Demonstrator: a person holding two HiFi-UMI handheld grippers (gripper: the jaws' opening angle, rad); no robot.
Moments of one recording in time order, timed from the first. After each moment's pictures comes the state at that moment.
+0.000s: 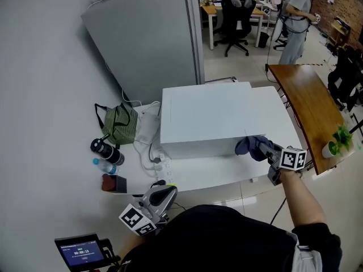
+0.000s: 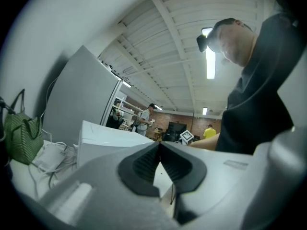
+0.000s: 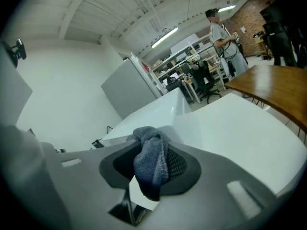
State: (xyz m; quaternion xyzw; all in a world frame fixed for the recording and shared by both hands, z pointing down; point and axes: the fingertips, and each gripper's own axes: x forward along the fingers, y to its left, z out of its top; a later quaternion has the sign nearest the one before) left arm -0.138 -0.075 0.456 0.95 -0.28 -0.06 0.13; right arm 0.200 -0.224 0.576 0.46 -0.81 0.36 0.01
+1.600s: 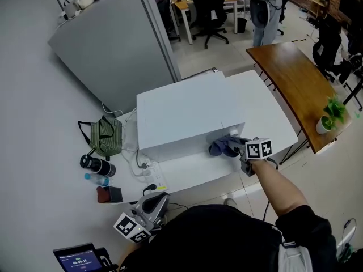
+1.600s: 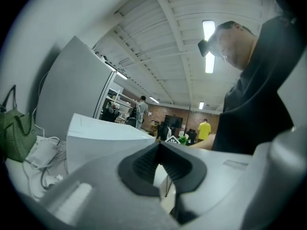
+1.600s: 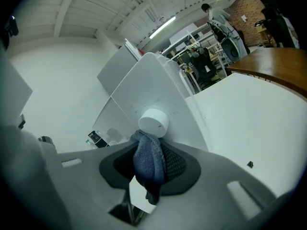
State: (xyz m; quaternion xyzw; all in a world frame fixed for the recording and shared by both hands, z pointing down) left arm -0.108 -0.064 0.462 0.95 -0.26 -0.01 0.14; right arm 0.152 -0.242 0.664 0.42 -0.82 0.38 0.04
